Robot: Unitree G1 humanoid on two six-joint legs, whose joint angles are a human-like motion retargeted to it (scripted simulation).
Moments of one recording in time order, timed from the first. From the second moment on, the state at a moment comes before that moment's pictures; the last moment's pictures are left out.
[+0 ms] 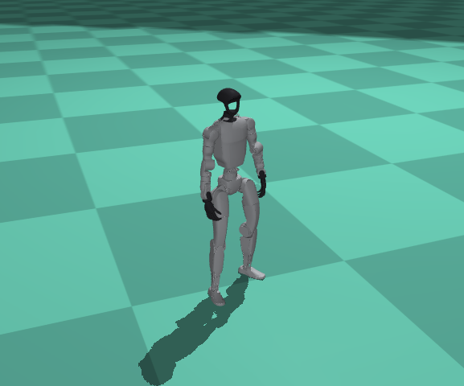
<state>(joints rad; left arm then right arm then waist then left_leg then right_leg) -0.05 0.28 0.19 1.66 0.73 -0.18 -0.08 0.06 -0.18 -0.33 1.38 -0.36 -0.26 0.20 -0.03 -0.01 -0.14 -0.25 0.03 0.26 0.16 -0.15 0.02 -0.32 -0.30 -0.29 0.13 -0.02 0.03</state>
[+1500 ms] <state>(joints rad) -0.06 0.55 -0.07 1.31 1.51 -0.35 -0.06 0.09 -0.37 -0.07 1.41 -1.33 -0.29 -0.17 -0.06 -0.06 -0.13 -0.35 -0.10 0.01 0.25 -0.21 -0.13 -0.27 0.00 0.11 0.10 -0.13 0.07</state>
